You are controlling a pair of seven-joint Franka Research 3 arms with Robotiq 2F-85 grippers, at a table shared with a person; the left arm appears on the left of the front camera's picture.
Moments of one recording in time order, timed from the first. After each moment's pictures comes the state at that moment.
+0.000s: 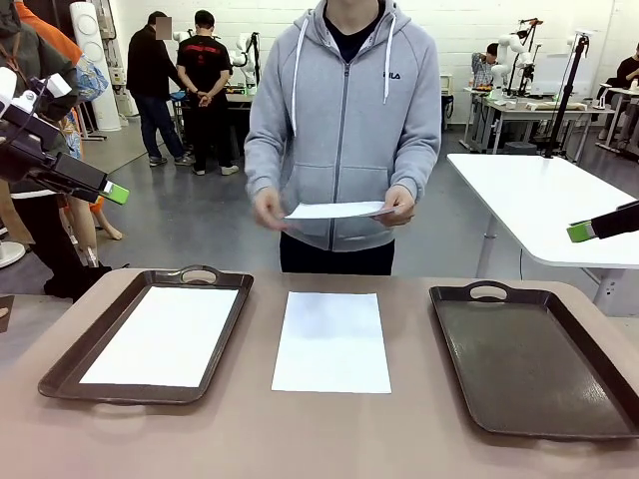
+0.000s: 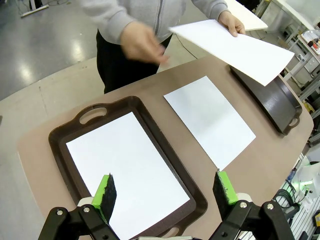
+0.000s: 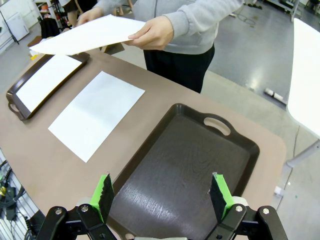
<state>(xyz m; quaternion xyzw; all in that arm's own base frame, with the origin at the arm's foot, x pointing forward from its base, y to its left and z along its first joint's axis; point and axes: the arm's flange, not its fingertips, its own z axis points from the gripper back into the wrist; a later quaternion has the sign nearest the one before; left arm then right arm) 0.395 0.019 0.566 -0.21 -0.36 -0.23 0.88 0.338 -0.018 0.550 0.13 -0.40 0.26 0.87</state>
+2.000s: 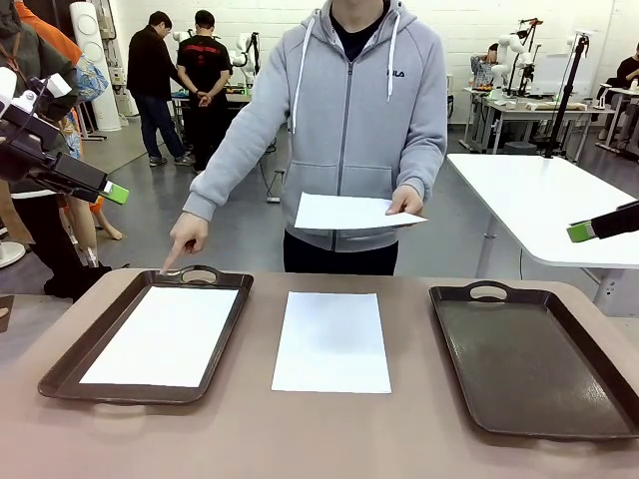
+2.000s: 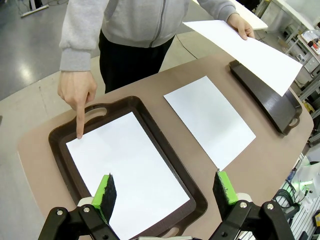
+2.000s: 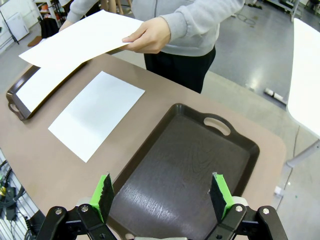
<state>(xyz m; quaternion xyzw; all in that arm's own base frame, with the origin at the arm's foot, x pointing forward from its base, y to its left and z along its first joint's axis) 0.395 0.019 0.566 -0.21 -0.36 -0.23 0.88 0.338 -0.018 0.550 0.13 -0.40 0.26 0.87</state>
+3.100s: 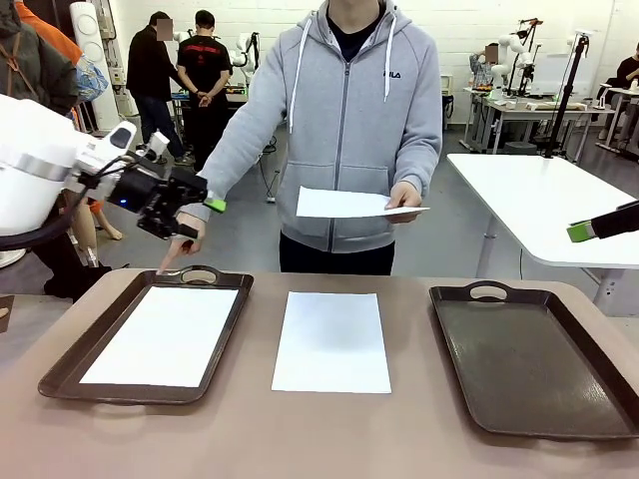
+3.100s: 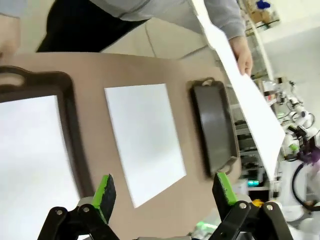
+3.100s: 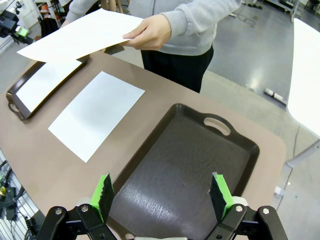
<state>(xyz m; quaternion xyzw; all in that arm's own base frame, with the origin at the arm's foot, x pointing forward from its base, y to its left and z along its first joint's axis) 0.508 -0.076 0.481 -0.42 -0.19 -0.04 0.89 0.338 -0.018 0.550 0.13 -0.40 0.26 0.87</state>
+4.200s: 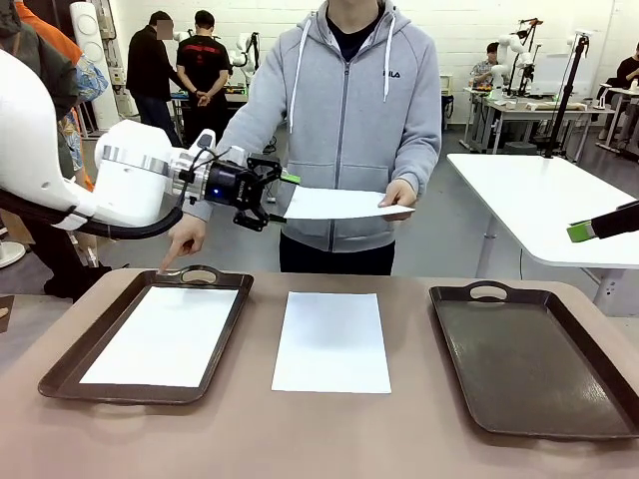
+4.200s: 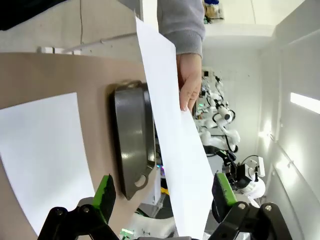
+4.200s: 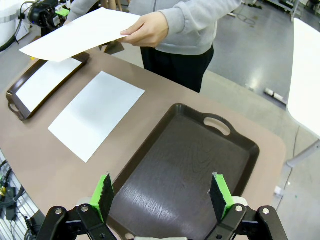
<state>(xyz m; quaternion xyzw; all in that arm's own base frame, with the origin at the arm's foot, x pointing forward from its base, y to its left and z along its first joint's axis) 0.621 -0.187 0.442 -0.60 -0.06 0.00 0.80 0.338 -0.018 0.550 0.13 -0.40 0.26 0.87</state>
